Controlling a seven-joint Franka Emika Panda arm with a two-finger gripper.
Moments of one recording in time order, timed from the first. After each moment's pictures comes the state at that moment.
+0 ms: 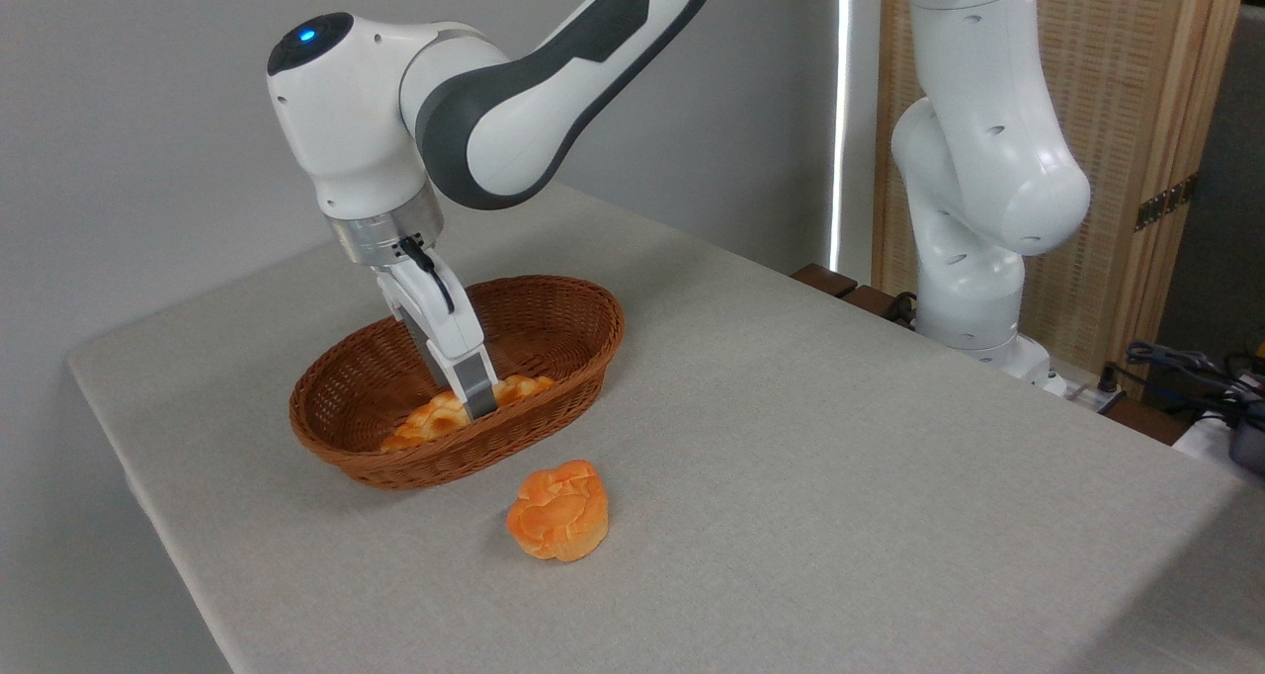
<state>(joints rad) -0.42 0.17 0.11 -1.85 -0.15 1.93 0.64</state>
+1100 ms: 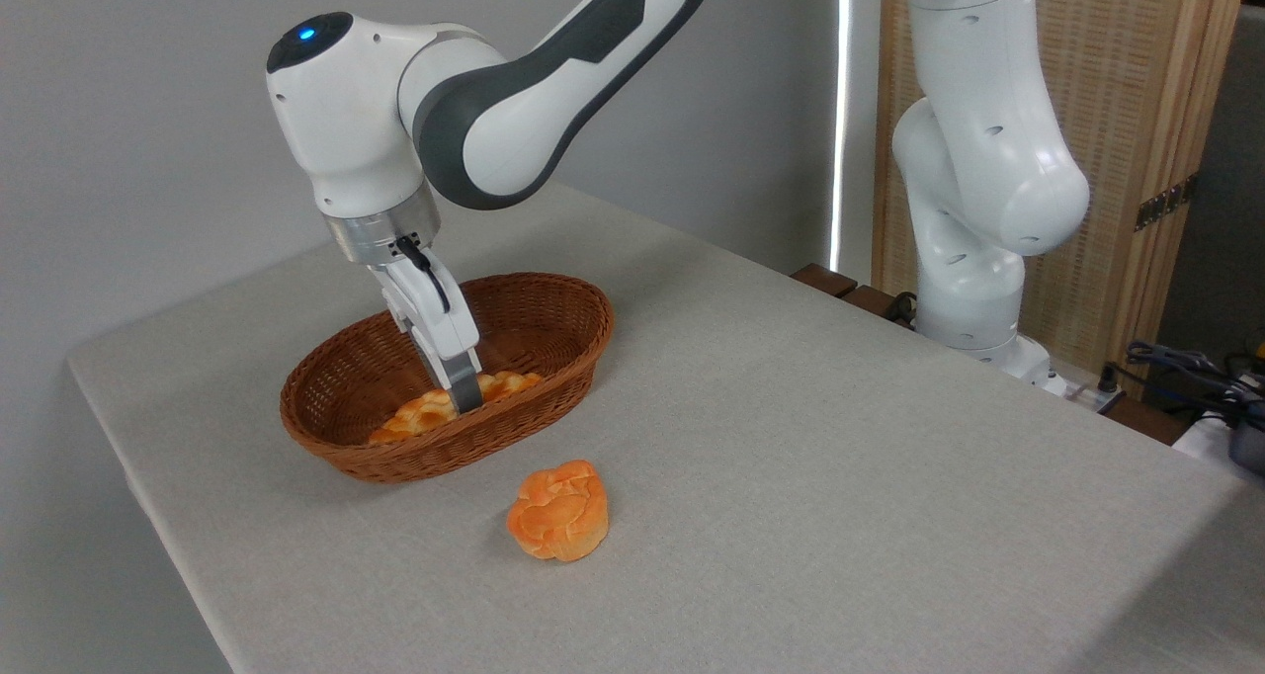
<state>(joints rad) -0.43 0.18 0.12 -1.85 -0.15 1.94 0.64</state>
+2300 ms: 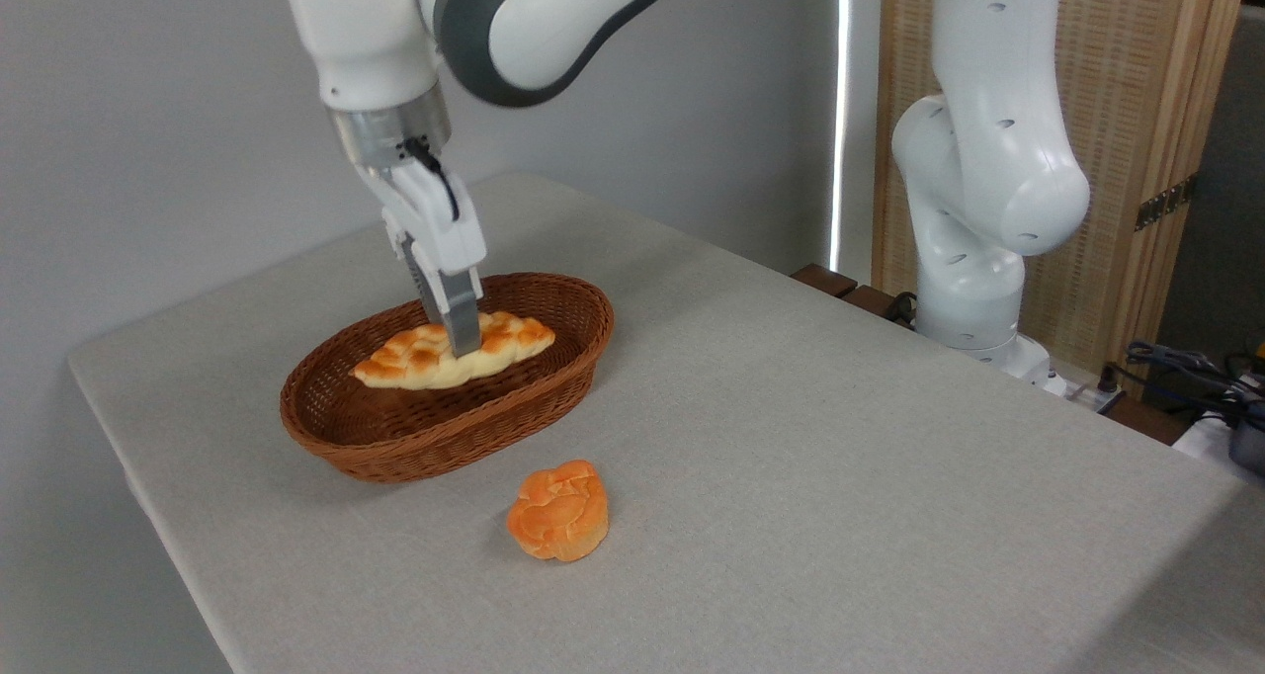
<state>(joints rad) -0.42 0.03 0.13 -1.84 -0.13 1.85 0.64</state>
